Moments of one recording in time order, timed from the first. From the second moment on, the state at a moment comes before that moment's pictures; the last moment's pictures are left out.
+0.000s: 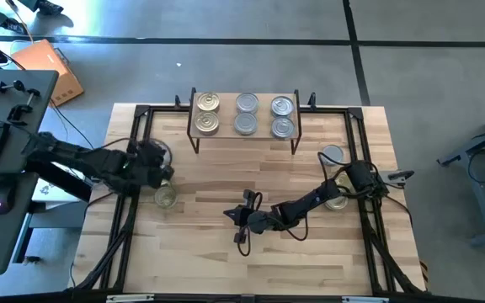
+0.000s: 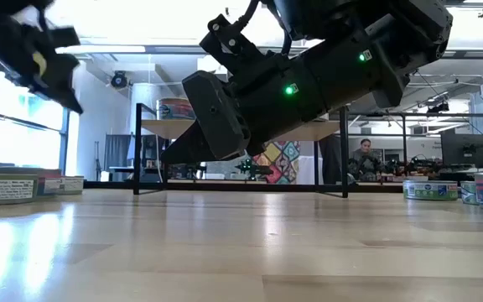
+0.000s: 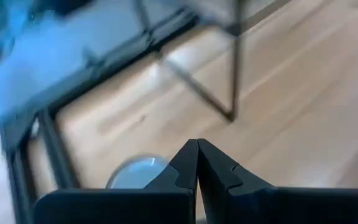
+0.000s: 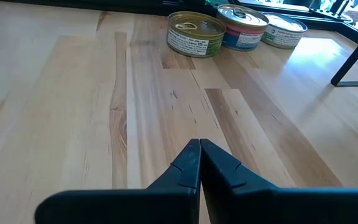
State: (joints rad) left arm -0.24 0.75 0.57 -1.06 -0.90 -0.94; right arm 0.35 2.16 1.15 0.56 0.54 0.09
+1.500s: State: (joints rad) left arm 0.42 1.33 0.57 -0.76 -0.44 -0.54; right arm 0.35 2.16 1.15 0.54 0.50 0.10
